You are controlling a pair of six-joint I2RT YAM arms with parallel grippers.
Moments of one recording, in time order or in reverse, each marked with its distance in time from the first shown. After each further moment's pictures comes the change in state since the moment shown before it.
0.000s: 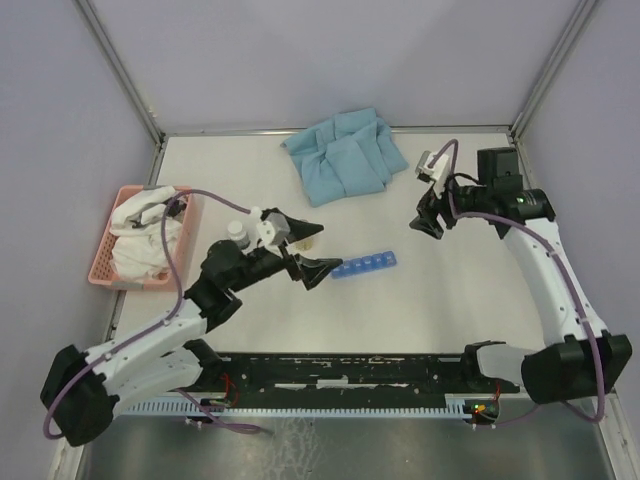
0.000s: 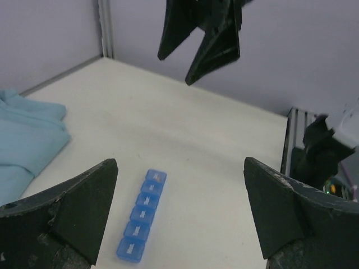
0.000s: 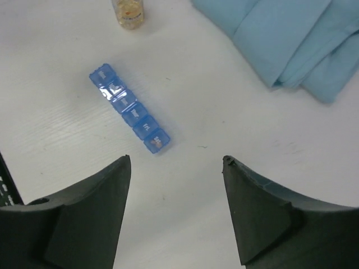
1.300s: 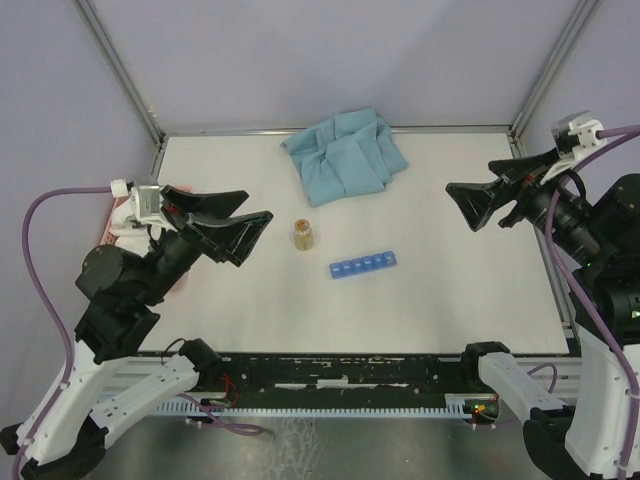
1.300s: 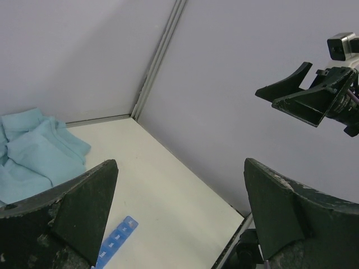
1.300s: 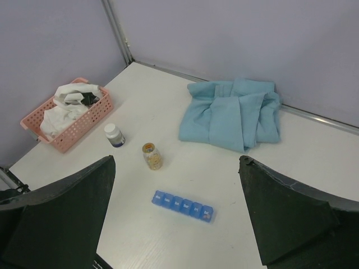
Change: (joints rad) left arm 0.051 -0.364 0.583 -0.737 -0.323 -0.368; right arm -0.069 -0.381 0.431 0.019 0.194 0.871
